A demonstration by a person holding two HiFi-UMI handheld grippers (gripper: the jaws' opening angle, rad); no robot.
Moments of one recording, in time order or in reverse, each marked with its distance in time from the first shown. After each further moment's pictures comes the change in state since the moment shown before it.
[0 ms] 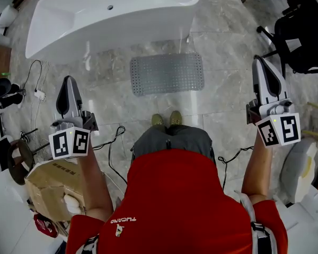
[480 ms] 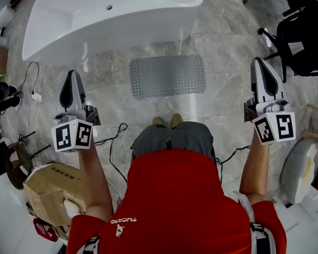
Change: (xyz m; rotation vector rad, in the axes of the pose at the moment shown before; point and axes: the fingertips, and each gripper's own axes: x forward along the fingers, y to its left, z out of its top) left arm 0.037 0.024 -0.043 -0.020 -0.007 -0.017; right arm 0.035 0.005 -0.039 -0.010 0.004 -0.044
